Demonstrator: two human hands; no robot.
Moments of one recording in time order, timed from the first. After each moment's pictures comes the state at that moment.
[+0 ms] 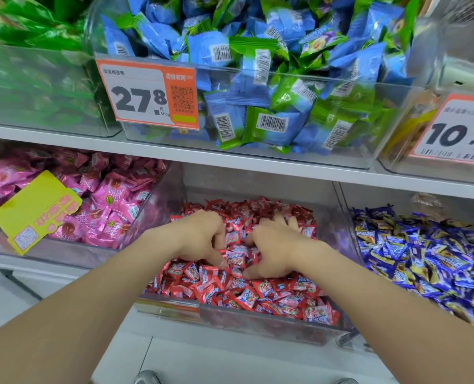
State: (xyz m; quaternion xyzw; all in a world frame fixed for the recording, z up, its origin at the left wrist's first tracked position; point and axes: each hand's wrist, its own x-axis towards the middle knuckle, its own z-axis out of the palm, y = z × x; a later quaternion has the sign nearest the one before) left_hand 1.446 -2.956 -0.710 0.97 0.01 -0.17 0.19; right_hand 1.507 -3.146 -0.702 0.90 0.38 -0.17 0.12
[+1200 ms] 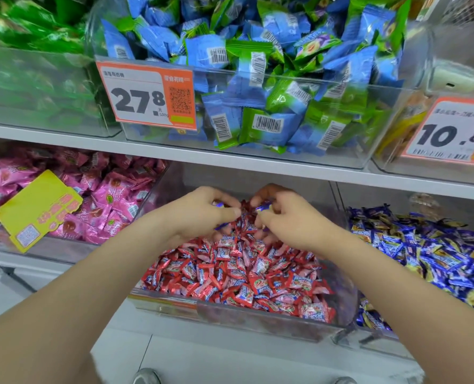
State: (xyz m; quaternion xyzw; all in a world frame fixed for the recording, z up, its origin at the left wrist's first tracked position) left_hand 1.430 -2.982 -0.666 0.79 0.15 -0.05 0.59; right_hand 1.510 -3.170 -0.662 0.85 0.27 -0.19 -0.41
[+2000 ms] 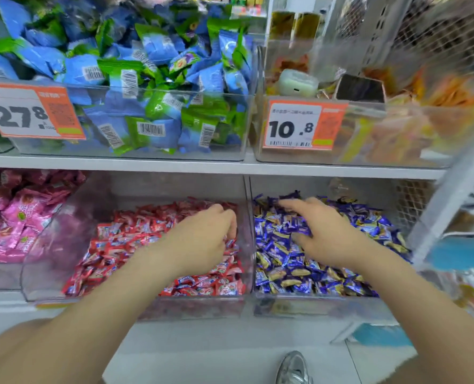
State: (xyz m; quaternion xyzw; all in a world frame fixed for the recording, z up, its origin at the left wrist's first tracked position) left_hand 1.443 -3.112 -0.668 0.98 -0.14 0.00 0.17; right_hand 1.510 -3.374 -0.647 0.96 0.24 -0.06 -0.14
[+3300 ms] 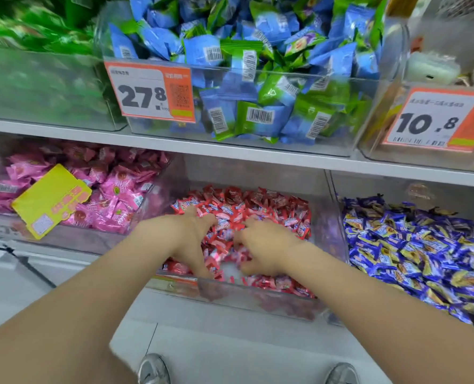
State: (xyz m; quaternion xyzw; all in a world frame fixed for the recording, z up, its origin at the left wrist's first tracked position) left_hand 1.398 -2.980 -0.667 0.94 0.13 -0.32 0.05; right_hand 1.487 -3.156 -0.716 0.87 0.48 -0.12 0.07
